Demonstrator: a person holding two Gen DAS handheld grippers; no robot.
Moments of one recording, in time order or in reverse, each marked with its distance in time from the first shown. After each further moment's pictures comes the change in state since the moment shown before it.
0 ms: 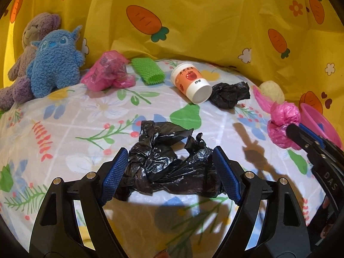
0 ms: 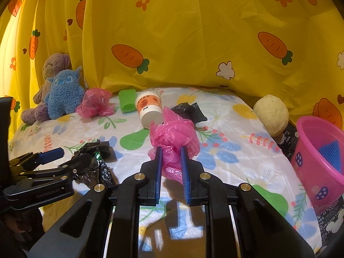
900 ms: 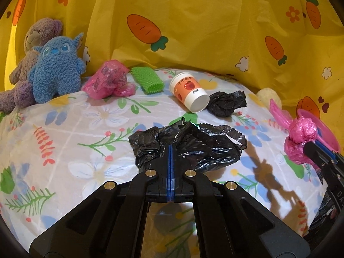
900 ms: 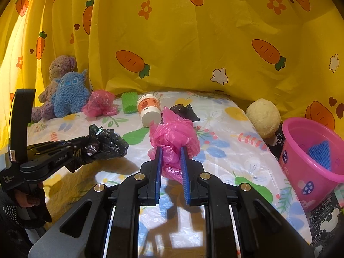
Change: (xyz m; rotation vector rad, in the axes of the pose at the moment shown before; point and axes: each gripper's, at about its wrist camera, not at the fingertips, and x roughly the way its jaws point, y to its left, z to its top) left arm -0.023 0.002 0.003 -0.018 -0.084 -0.025; right arm -0.040 -0.011 -0.011 -0.021 -0.035 0.007
